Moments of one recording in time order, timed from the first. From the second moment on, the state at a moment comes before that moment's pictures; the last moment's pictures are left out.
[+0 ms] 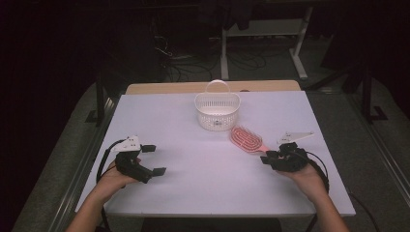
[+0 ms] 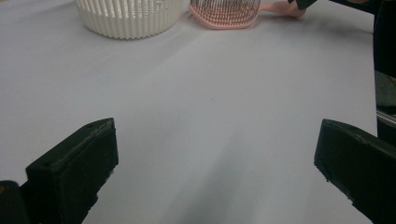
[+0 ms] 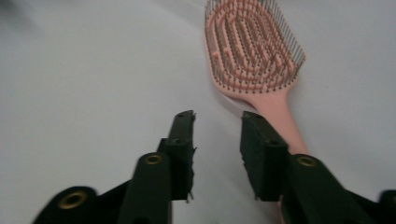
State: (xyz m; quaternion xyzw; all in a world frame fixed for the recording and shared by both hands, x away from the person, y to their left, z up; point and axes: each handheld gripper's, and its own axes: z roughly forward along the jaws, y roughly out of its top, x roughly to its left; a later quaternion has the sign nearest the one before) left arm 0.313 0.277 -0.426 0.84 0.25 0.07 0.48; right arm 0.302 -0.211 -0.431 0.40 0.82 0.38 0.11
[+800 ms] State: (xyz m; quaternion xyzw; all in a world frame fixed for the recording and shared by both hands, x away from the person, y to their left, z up) left arm 0.310 0.278 -0.426 0.84 0.24 0.07 0.48; right arm 0.279 -0.197 -0.440 0.36 0.81 0.45 0.12
